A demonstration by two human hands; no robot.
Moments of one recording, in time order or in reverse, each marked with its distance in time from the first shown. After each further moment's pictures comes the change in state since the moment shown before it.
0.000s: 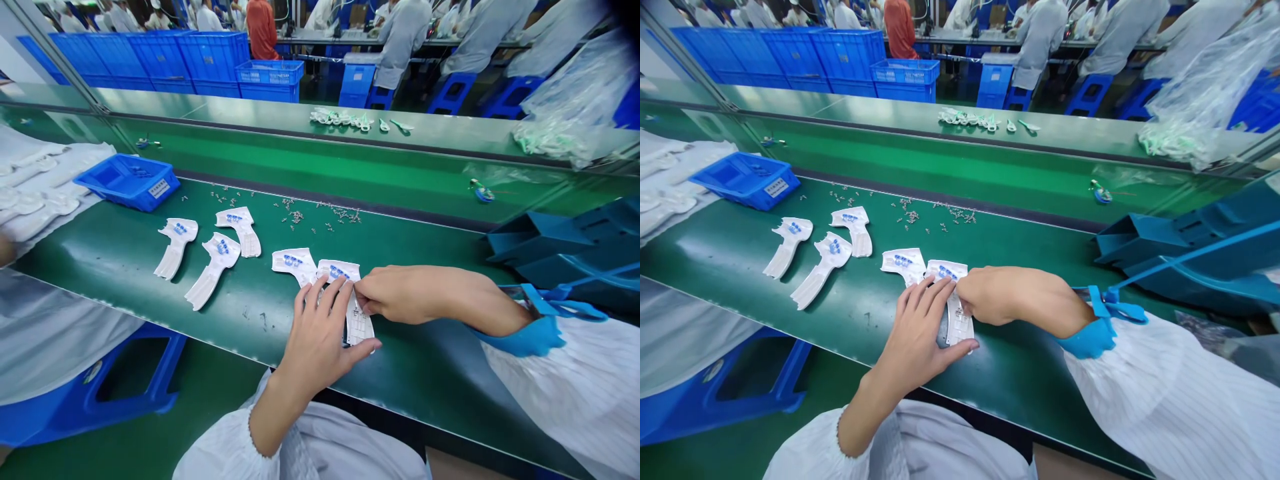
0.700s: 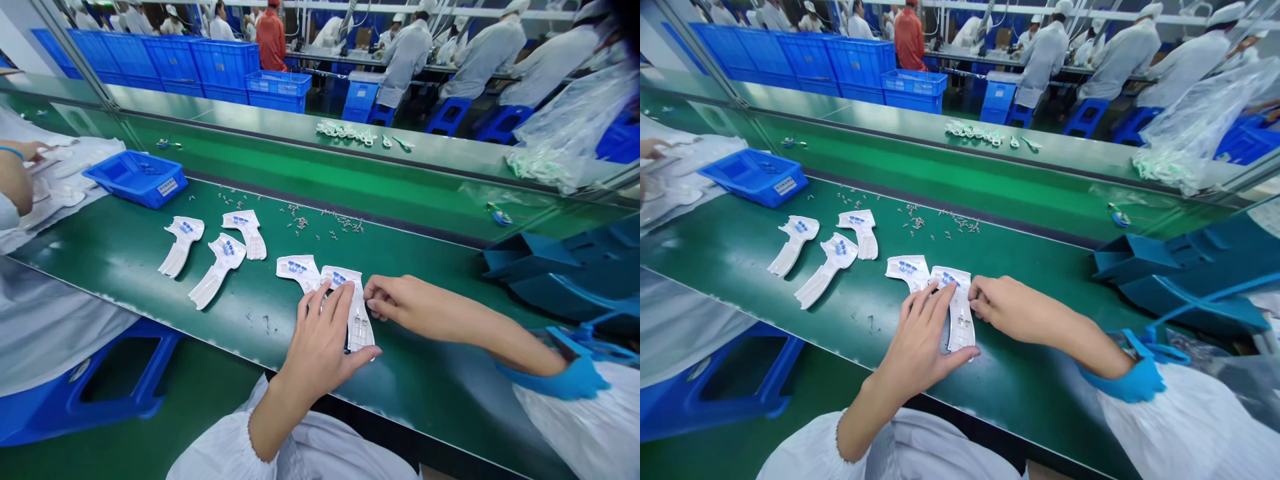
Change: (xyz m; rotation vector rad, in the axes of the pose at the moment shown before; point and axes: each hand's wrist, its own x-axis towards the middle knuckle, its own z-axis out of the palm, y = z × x) left_hand -0.002 0.000 0.000 -0.044 -0.013 -0.017; right_hand -0.017 0.014 0.018 0.215 0.062 0.110
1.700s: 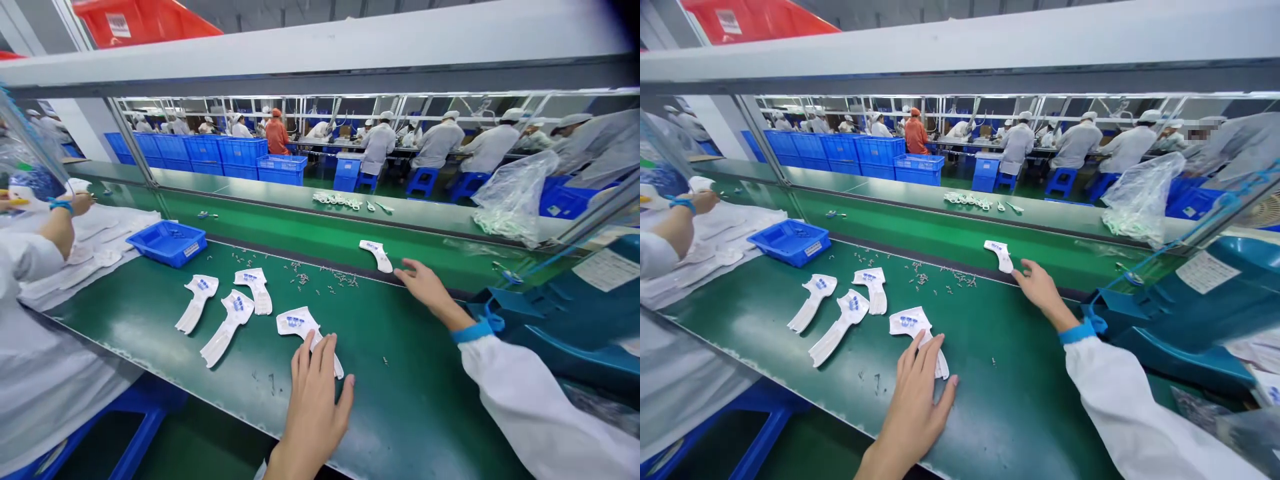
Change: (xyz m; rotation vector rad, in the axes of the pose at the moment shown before) left_hand -0.010 -0.007 -0.001 -0.080 0.133 -0.144; right_hand 0.061 0.104 -0.066 0.611 0.871 0.132
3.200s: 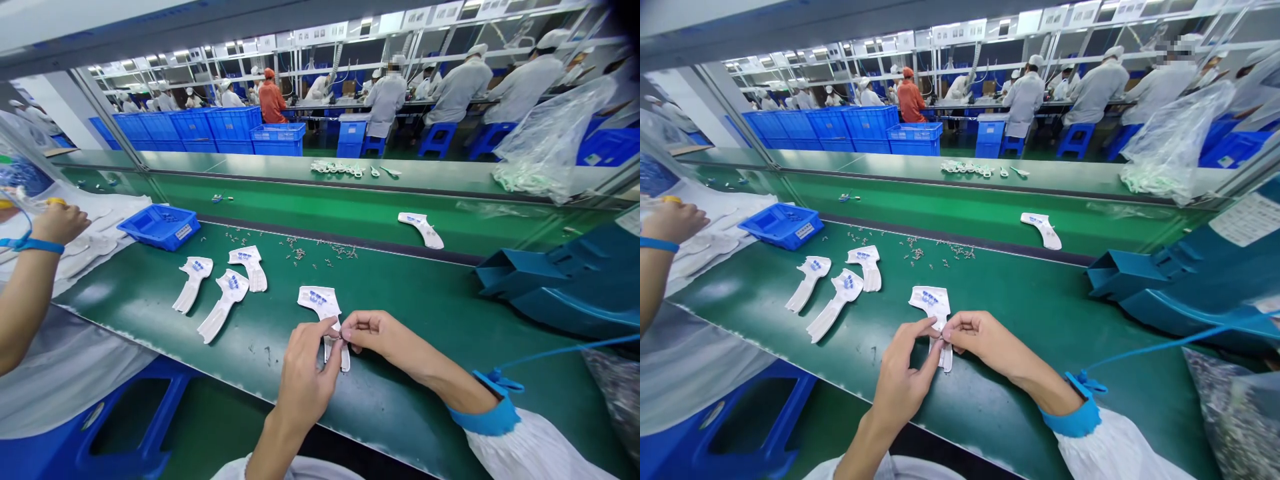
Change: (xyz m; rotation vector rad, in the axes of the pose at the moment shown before) left_hand 0.006 0.004 -0.006 -0.273 0.240 0.103; right_hand -0.144 -0.026 0.069 0.421 -0.778 0.114
